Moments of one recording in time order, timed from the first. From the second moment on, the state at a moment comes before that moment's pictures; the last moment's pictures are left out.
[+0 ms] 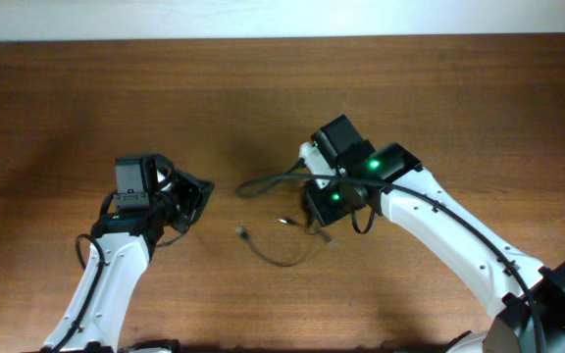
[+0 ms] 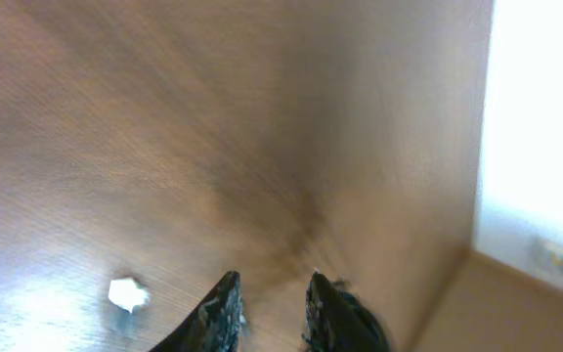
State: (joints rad) left arm 0.06 1.32 0.72 -0.35 0.44 -1.05; right arm 0.59 1.64 1.33 -0.95 -0.16 0.14
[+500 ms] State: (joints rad) left arm 0.05 1.32 0.72 -0.22 0.78 0.17; right arm 0.59 1.64 1.32 -0.94 -0.72 -0.59
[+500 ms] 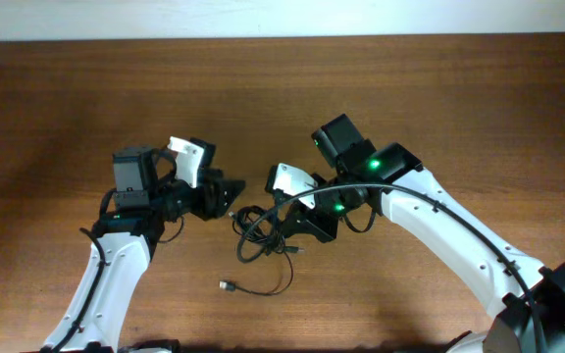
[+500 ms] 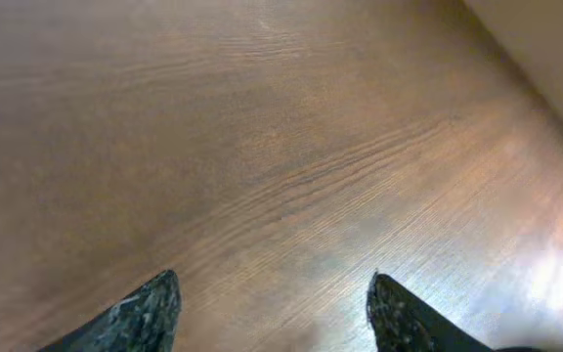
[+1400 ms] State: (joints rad) left arm 0.05 1.32 0.72 -0.37 0.77 0.76; right arm 0.53 1.73 1.32 -0.93 -0.78 -0.65
